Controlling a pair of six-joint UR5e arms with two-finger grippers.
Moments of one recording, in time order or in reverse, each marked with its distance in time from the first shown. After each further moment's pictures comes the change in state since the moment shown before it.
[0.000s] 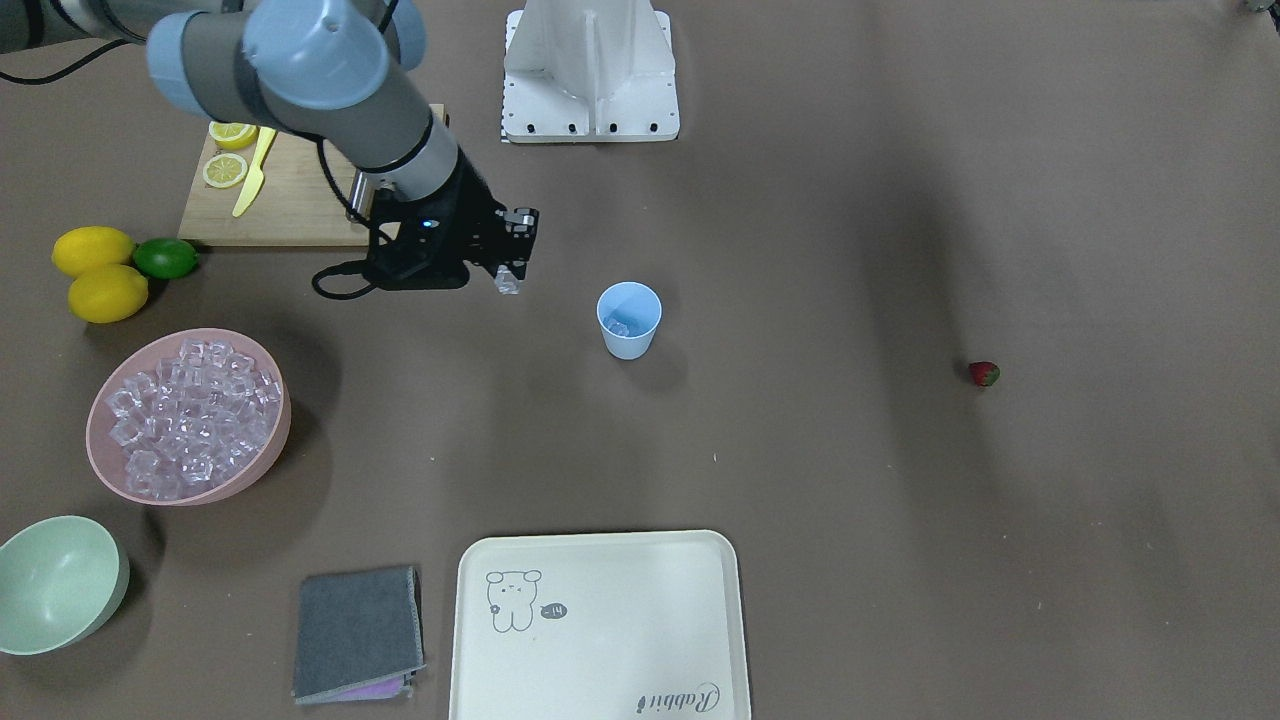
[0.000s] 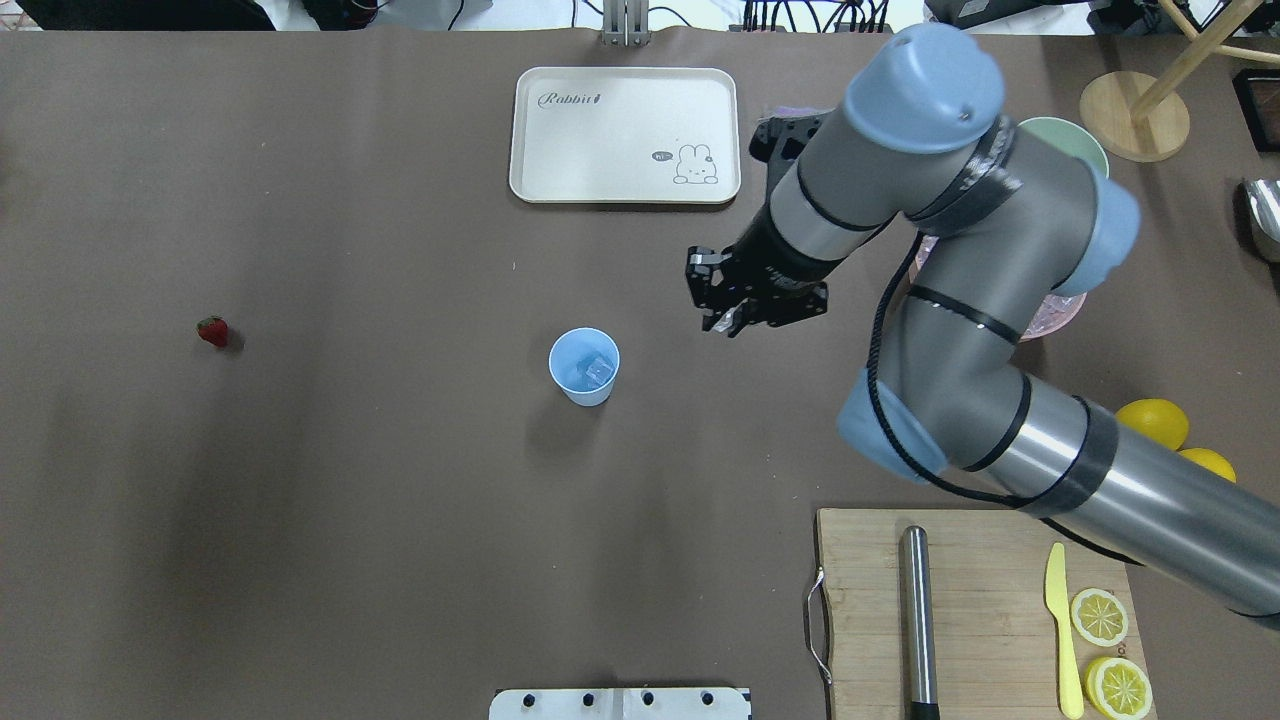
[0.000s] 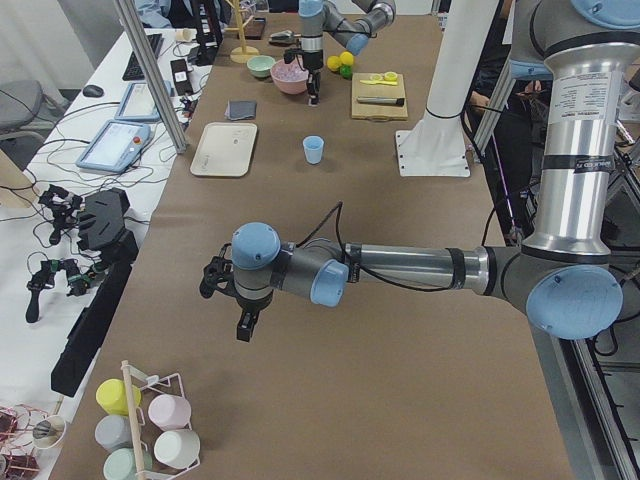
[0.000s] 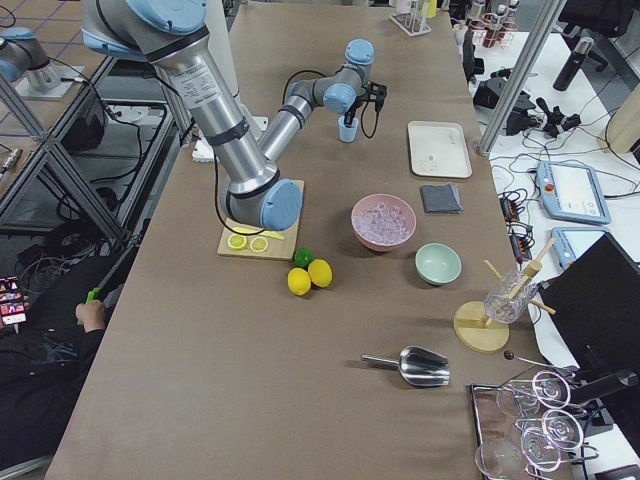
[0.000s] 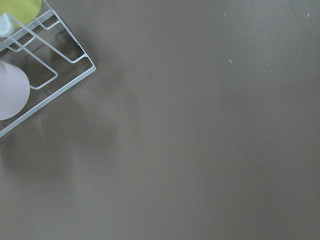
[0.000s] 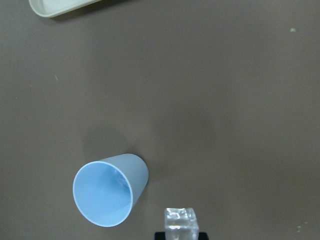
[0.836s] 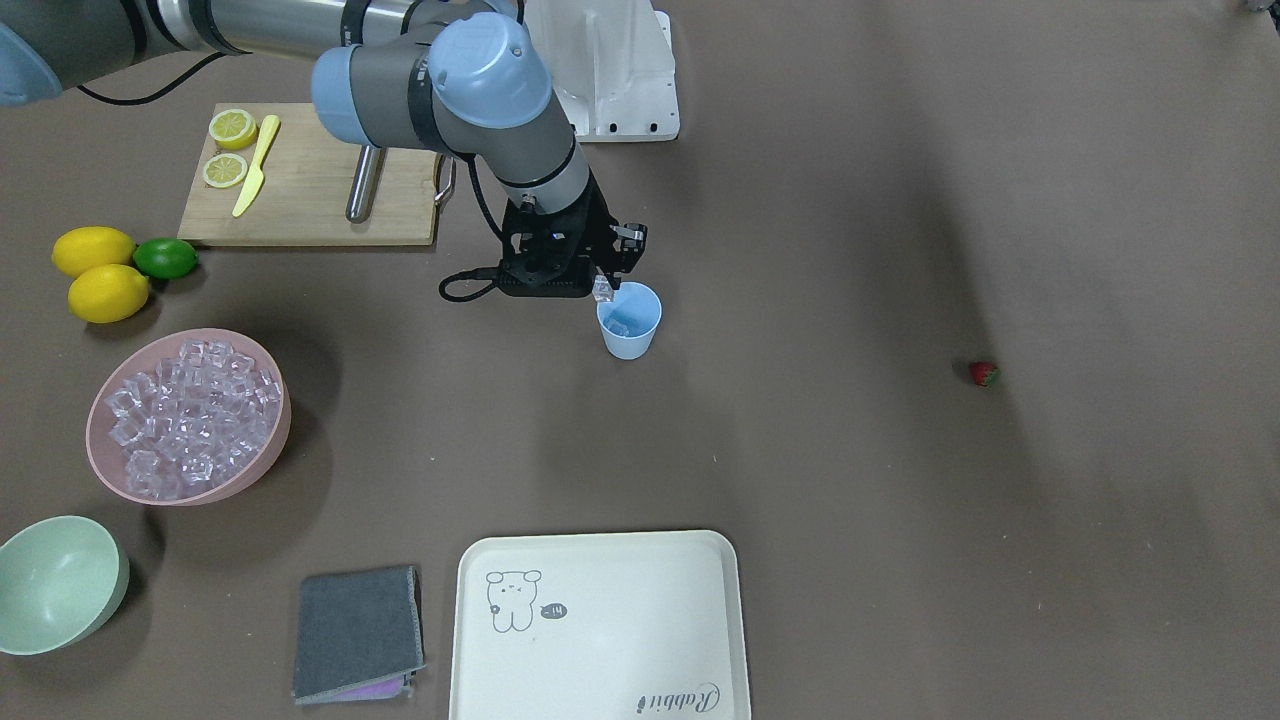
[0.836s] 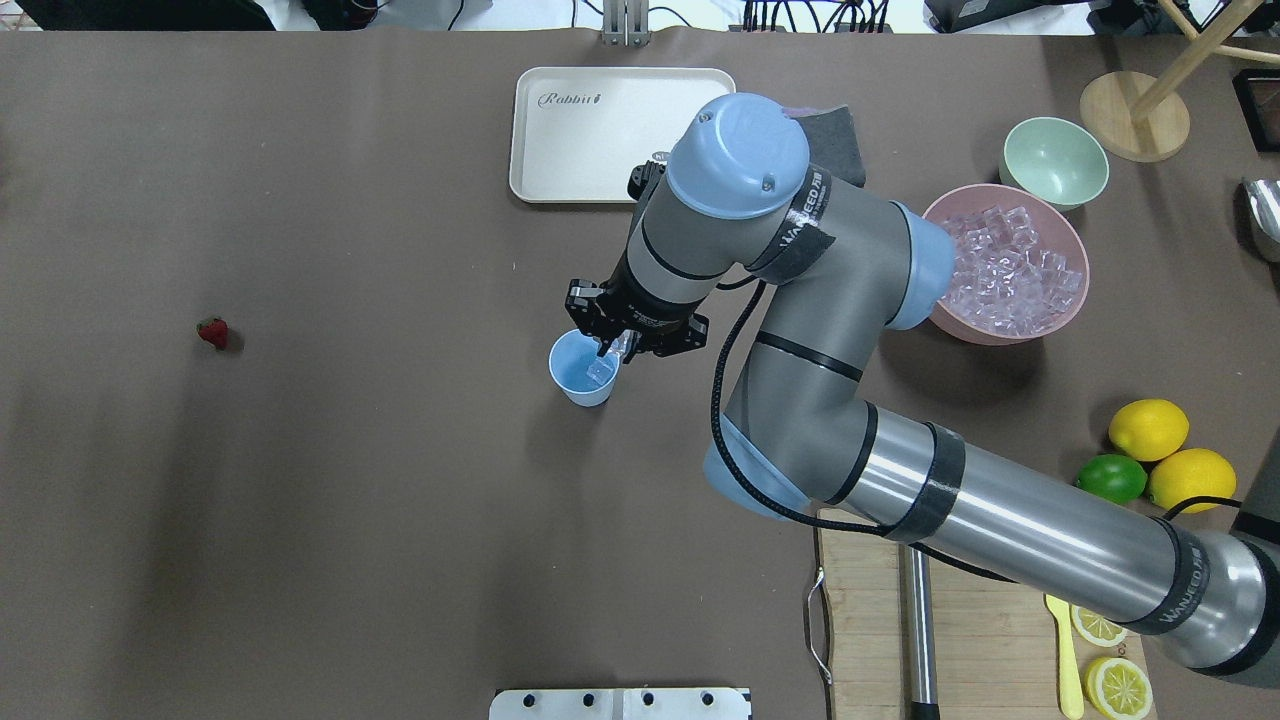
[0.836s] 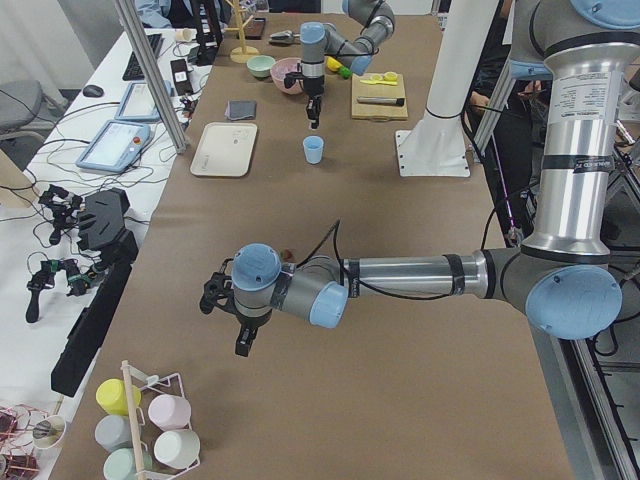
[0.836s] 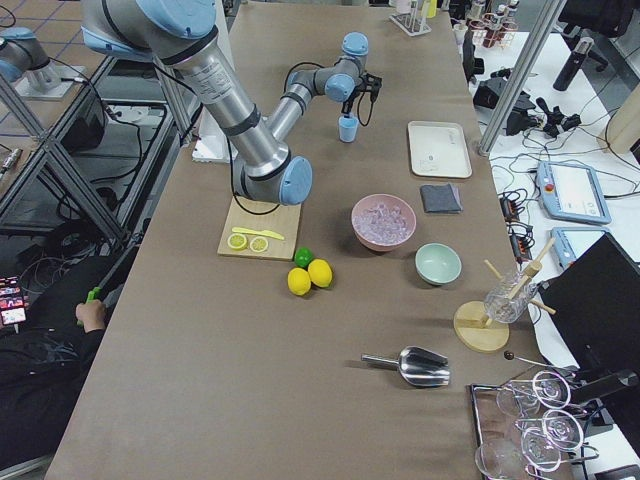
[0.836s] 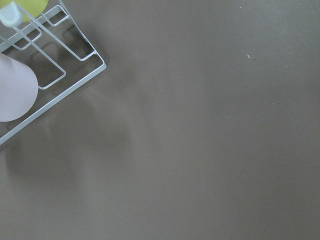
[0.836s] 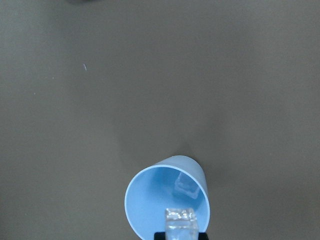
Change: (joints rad) left arm 0.001 0.000 0.074 -0.091 0.000 -0.001; right arm -0.077 0.163 -0.197 0.025 -0.086 0.055
